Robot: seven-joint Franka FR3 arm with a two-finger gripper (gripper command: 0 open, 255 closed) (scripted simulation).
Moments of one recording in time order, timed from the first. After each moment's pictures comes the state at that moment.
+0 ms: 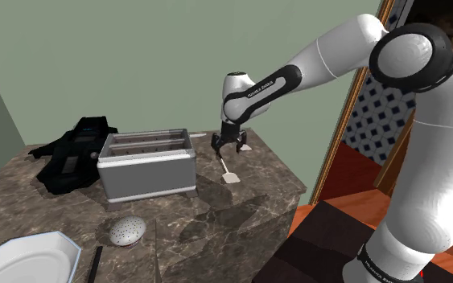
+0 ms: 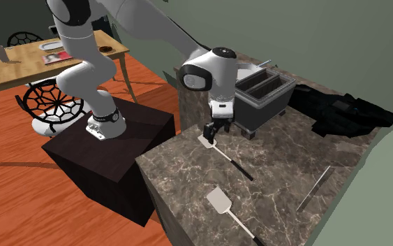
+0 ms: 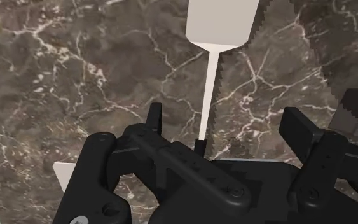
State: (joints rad) arm -0.14 0.24 0.19 -2.02 -0.09 2.31 0.52
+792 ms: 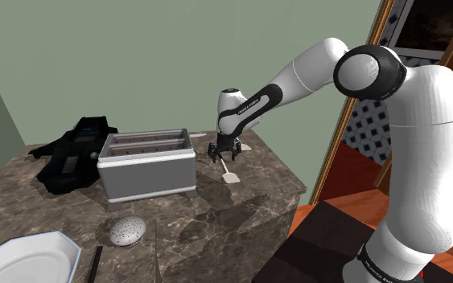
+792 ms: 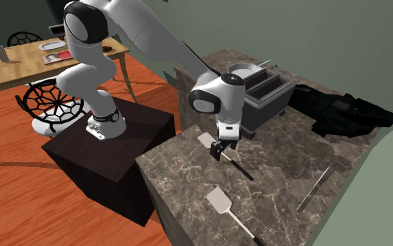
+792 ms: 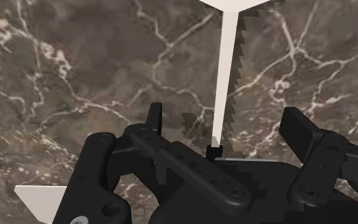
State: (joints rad) arm -0.13 0.45 0.15 -1.90 -0.14 2.41 0.59
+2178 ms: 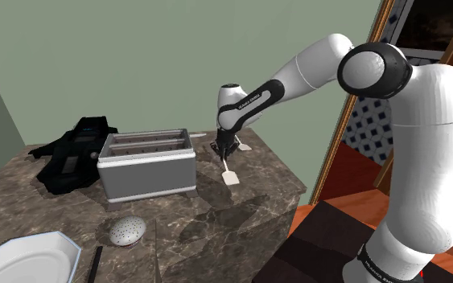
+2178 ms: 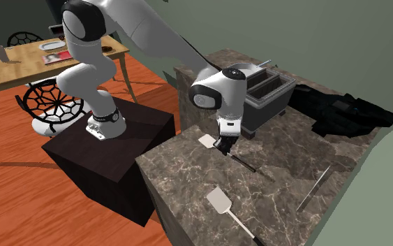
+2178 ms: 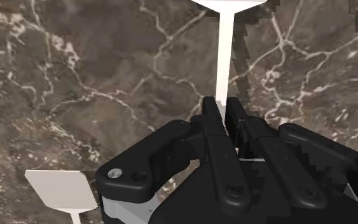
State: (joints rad) arm -0.13 0.43 0.15 -1.89 -0.13 2.37 0.58
